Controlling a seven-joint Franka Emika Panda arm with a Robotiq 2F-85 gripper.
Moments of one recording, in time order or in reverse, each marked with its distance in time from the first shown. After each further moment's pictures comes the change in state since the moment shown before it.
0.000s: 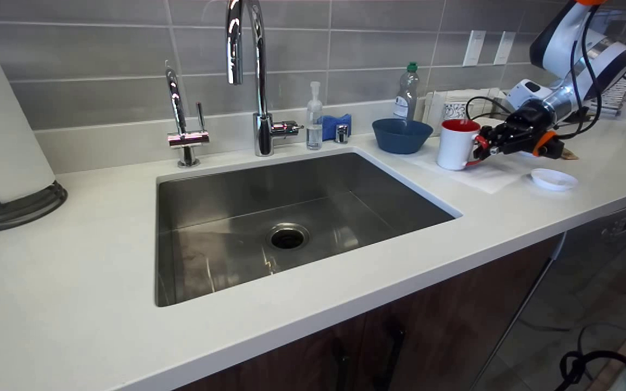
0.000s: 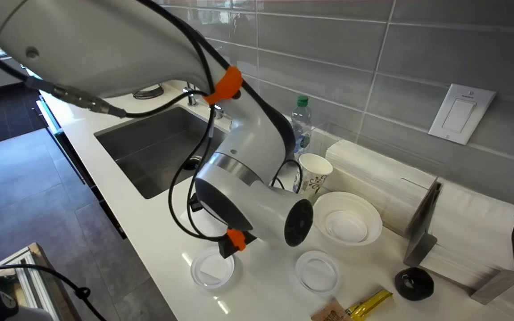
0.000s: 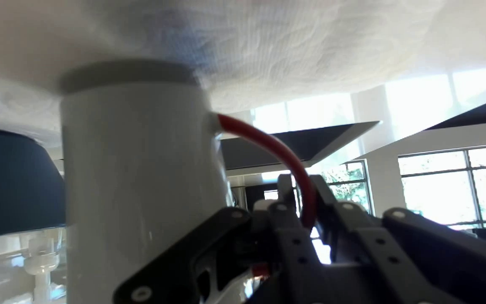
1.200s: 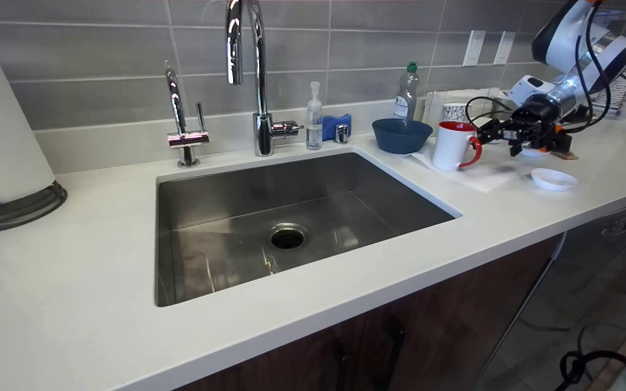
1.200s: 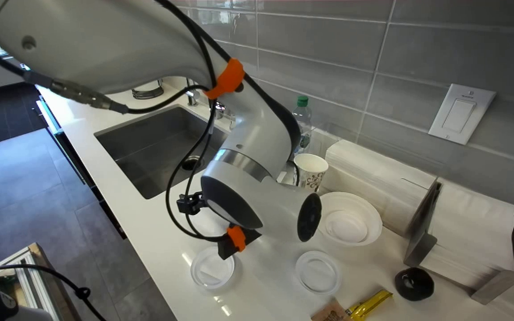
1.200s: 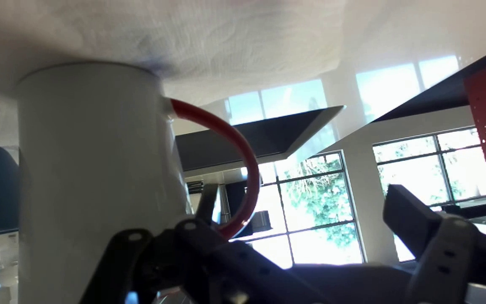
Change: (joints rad) arm -0.020 -0.005 -0.001 0.032 -0.088 -0.078 0.071
